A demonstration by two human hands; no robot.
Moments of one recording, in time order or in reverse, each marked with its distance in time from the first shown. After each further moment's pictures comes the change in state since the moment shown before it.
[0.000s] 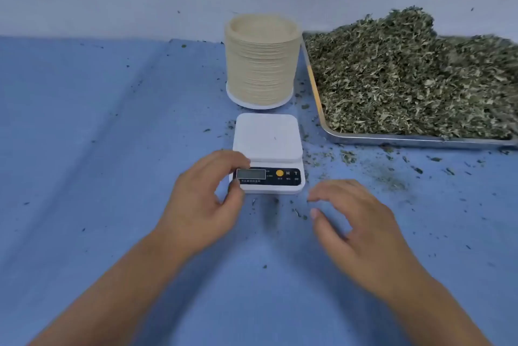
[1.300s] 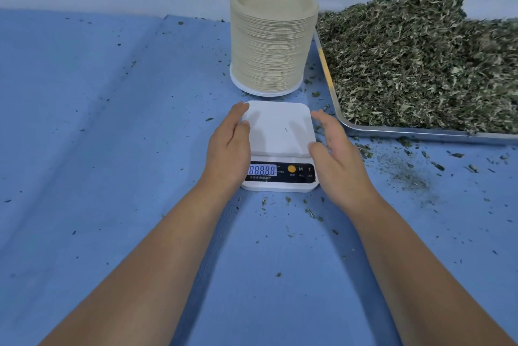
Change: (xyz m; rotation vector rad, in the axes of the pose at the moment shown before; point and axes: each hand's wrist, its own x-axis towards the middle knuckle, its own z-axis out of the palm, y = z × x) left_hand 0.075 -0.063 0.065 -0.417 0.091 -0.463; right_hand 0.091 0.044 0.062 0.346 -0.049 0.413
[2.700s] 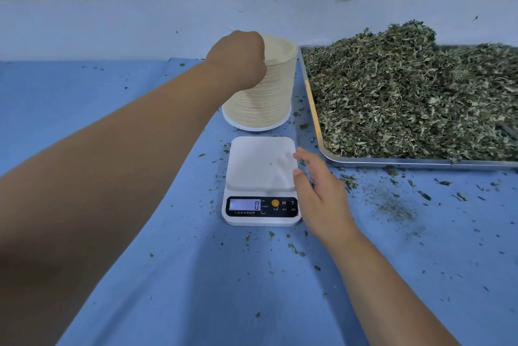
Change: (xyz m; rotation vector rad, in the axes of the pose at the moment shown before) left_hand 0.151 0.158 0.030 1.166 -0.130 0.437; right_hand 0.003 0.015 0.000 0.038 0.106 -0.109
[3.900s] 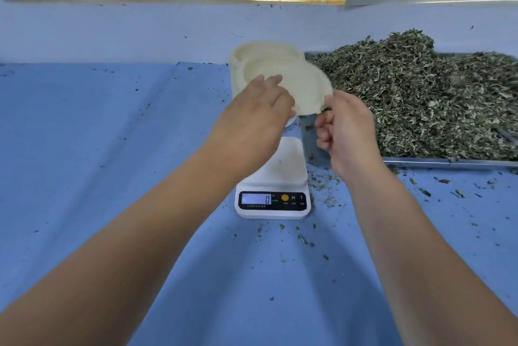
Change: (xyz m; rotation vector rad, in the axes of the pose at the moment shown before) left_hand -0.134 0.014 0.006 0.036 0.301 0.449; right_hand 0.077 -0.074 -0.029 0.715 0.188 0.282
